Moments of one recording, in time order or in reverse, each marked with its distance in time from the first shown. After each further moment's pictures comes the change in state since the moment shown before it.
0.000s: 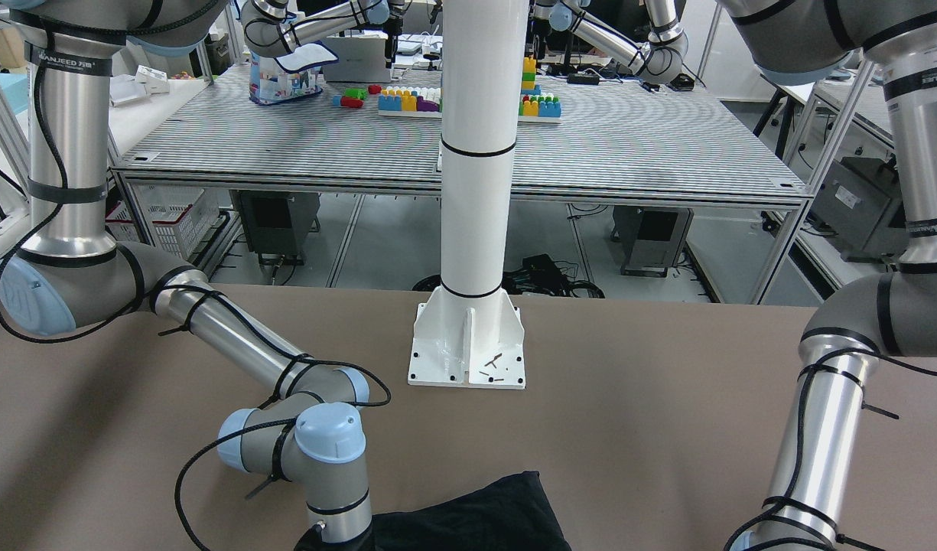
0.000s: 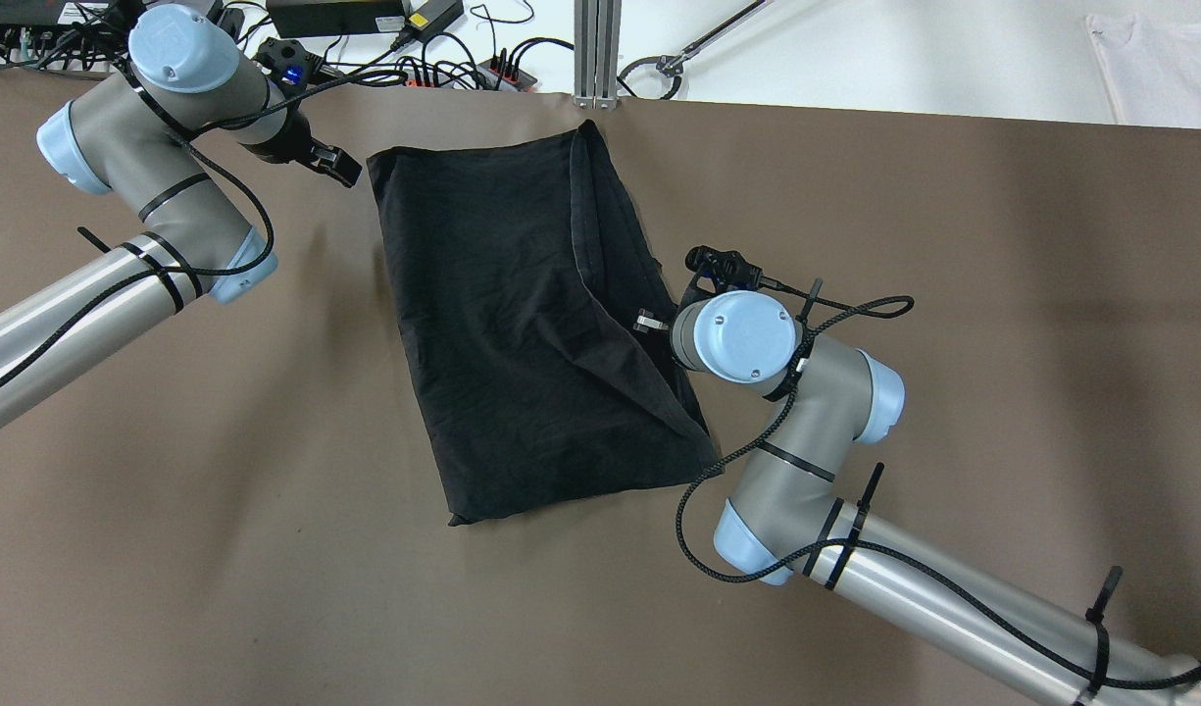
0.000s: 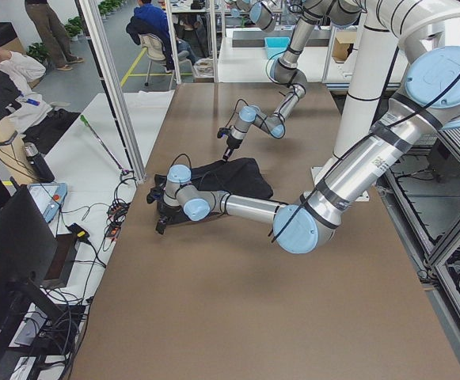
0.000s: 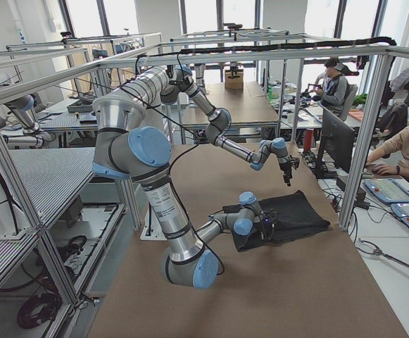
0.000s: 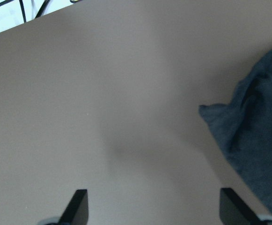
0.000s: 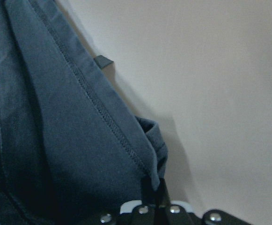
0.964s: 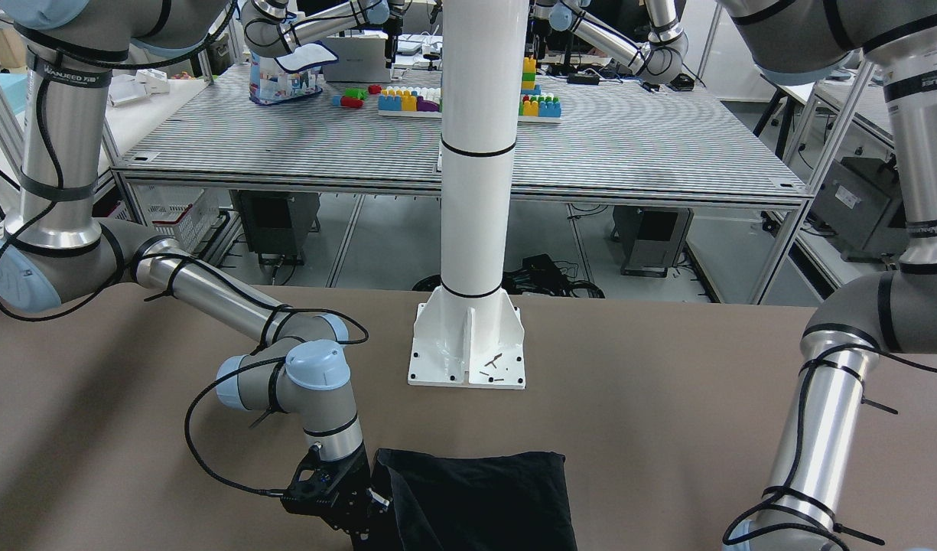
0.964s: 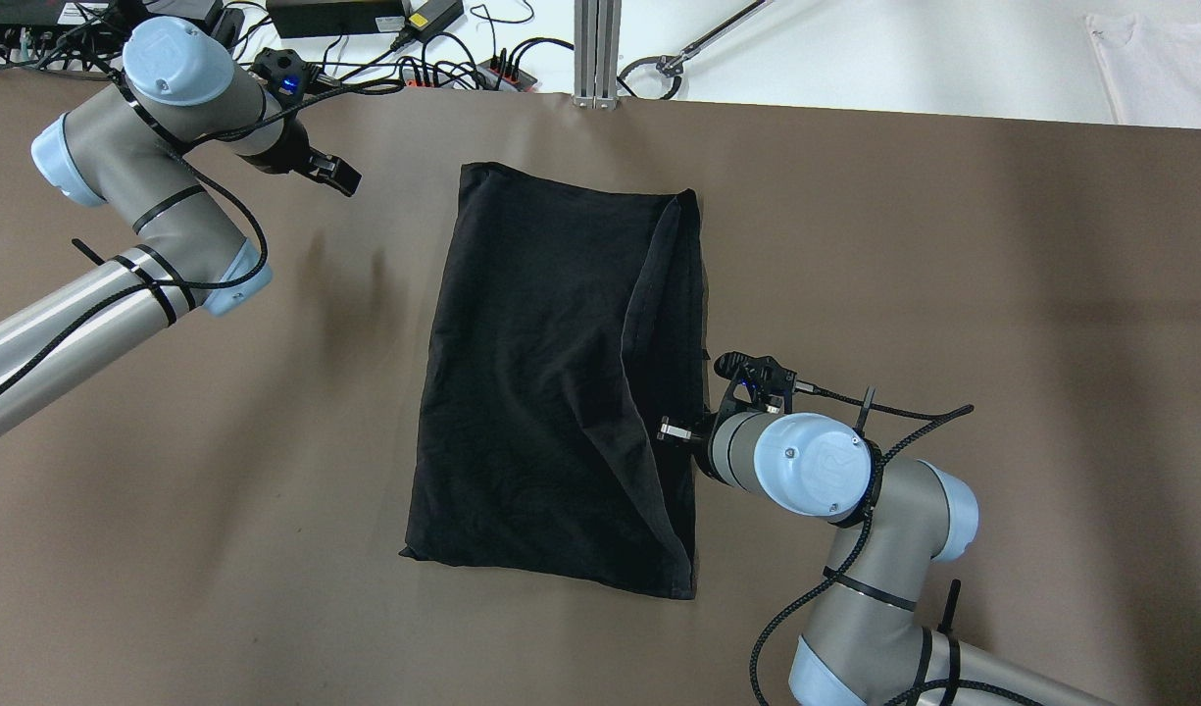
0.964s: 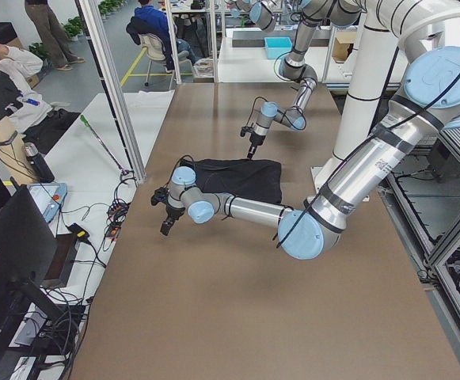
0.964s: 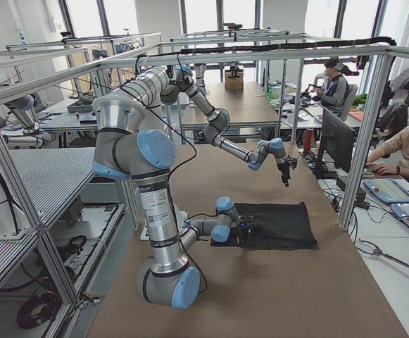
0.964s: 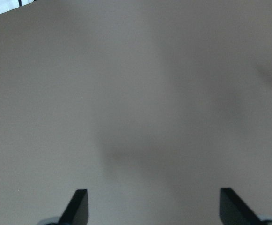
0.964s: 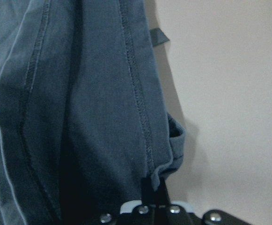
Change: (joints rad) left arm 0.011 0.047 -0.061 -0.001 -0.003 -0.030; right arm -0.128 -0.210 0.255 -0.007 -0.004 0.025
